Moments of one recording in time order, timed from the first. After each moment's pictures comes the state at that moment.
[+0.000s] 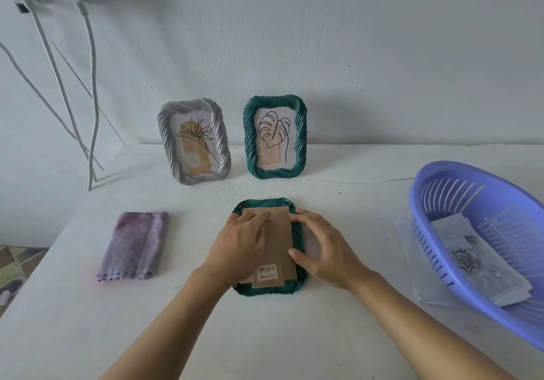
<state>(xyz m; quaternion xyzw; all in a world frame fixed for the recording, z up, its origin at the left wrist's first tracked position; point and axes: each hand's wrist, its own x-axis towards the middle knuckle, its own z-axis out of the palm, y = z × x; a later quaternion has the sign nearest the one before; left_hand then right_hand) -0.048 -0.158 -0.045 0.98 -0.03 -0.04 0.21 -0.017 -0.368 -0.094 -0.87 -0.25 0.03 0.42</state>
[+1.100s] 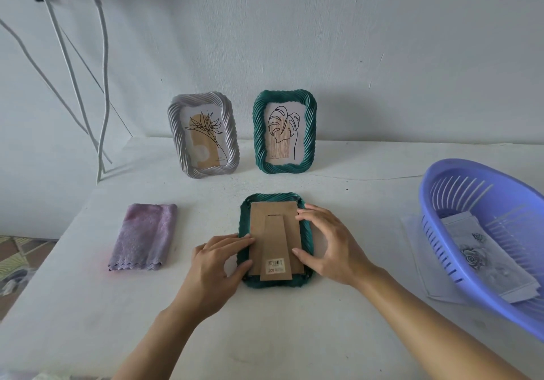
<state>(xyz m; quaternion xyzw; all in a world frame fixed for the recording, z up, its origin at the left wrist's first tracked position) -0.108 -0.102 -0.085 0.95 -0.06 0.08 0.30 -0.019 -0.365 -0.096 -0.87 -0.28 -0.03 0.40</state>
